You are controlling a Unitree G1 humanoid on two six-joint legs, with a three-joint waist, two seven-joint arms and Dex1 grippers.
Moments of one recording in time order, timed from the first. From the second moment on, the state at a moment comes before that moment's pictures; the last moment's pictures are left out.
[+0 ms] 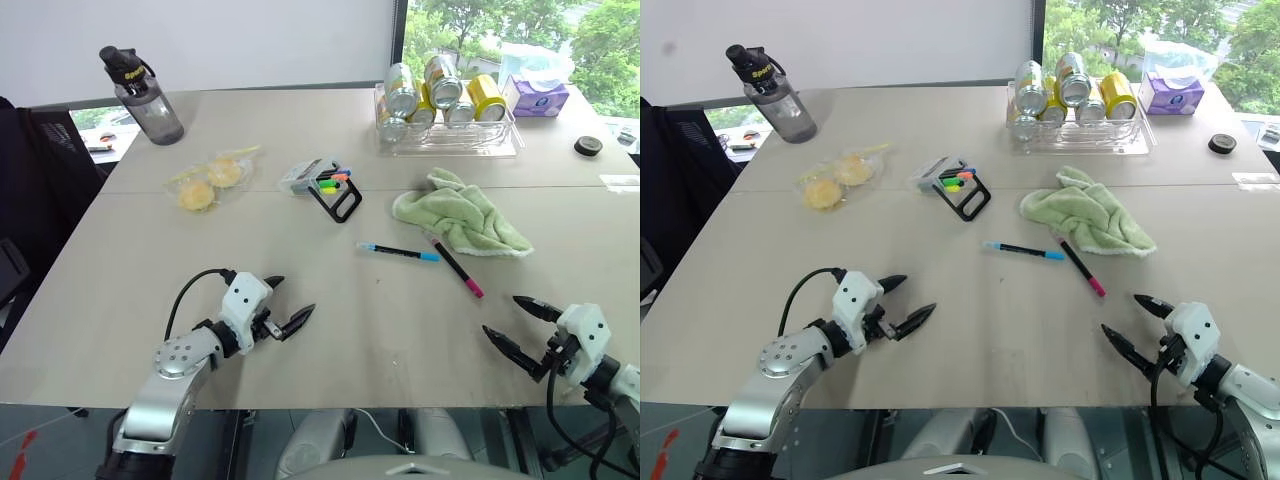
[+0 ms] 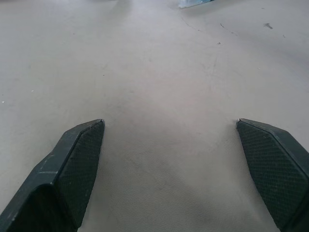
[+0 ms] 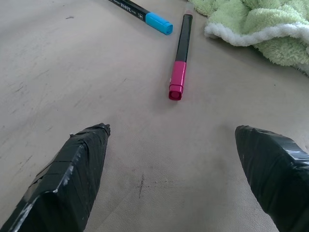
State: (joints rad) left arm 0.13 0.52 0.02 -0.25 -0.25 0.24 -0.68; right arm 0.37 -0.60 -0.26 -0.21 0.39 0.02 0.84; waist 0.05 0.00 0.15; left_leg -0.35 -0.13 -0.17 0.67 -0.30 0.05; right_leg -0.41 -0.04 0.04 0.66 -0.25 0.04
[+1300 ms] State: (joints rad) left arm -0.17 0.70 0.11 -0.27 -0.52 0.40 -0.90; right arm -0.35 -0.48 -0.13 0.05 0.26 0.12 0.58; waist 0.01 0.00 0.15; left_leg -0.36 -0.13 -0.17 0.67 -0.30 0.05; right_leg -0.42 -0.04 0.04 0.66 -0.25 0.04
